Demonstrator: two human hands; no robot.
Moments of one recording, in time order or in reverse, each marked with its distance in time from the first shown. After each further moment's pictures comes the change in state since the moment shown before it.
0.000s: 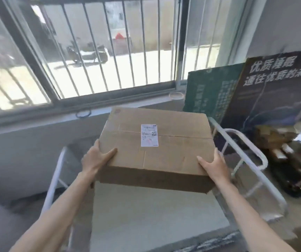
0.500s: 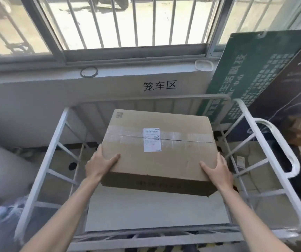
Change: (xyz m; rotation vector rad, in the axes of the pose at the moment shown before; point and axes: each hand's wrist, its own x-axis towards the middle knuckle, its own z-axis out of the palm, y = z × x) left_hand -0.031 -0.072 0.121 0.003 -0.186 -0.309; right_hand 0.074 0.056 0.109 -0.093 -0.206 -0.058
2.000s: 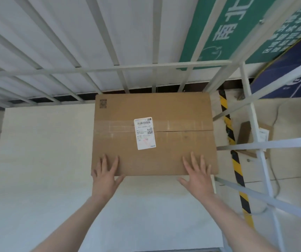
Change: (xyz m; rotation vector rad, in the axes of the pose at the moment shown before) left_hand 0.131 0.038 0.667 0.418 -0.483 0.080; right_hand 0.378 0.366 0.343 -0.676 -0.589 -0.259
